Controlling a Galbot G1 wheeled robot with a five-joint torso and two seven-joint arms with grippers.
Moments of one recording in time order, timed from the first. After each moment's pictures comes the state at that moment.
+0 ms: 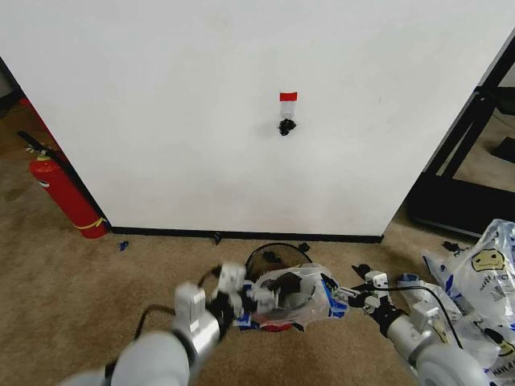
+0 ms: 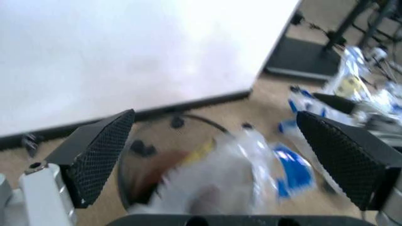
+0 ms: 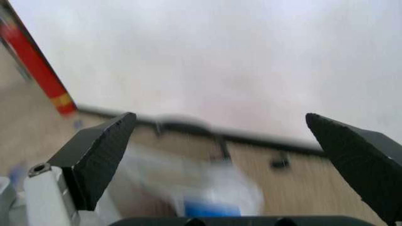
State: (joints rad) left arm 0.99 -0.71 0.13 -2.38 -1.07 0.36 -0.52; right arm -1.60 0.87 0.46 2.07 0.71 0.05 -0.09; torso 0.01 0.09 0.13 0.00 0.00
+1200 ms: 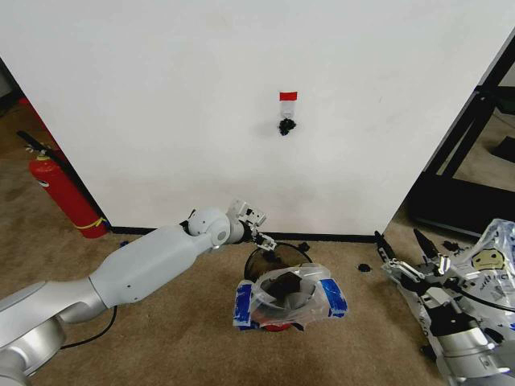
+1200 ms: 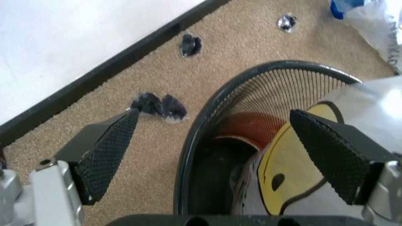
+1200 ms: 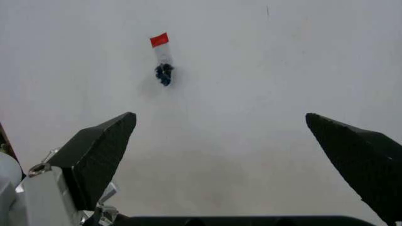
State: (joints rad) left arm 0.21 -1.00 0.61 -1.46 -1.11 0.74 0.02; right arm -1.84 1.16 0.82 2.29 0.75 0.21 -0.20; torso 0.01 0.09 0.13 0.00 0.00
